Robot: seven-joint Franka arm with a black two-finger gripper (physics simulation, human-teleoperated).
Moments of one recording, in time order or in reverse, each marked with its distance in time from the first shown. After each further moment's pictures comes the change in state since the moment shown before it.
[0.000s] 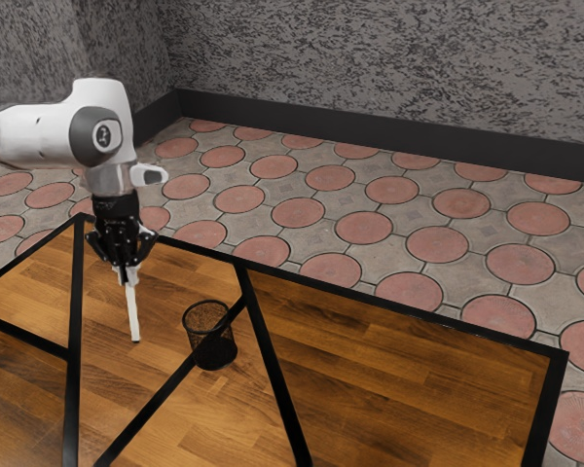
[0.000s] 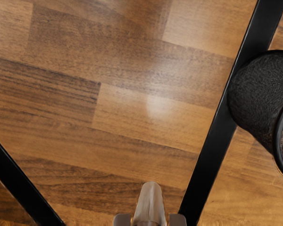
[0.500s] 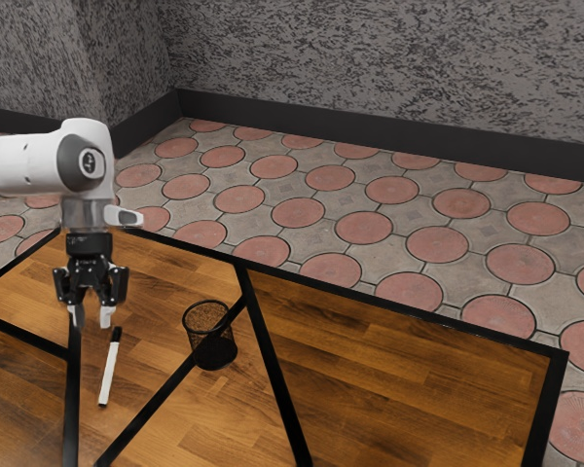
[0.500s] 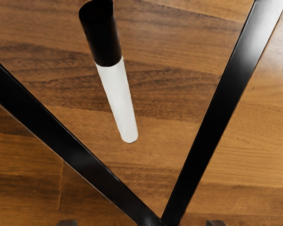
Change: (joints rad) arm 0.029 0.020 0.041 -0.064 -0.028 -0.176 0.168
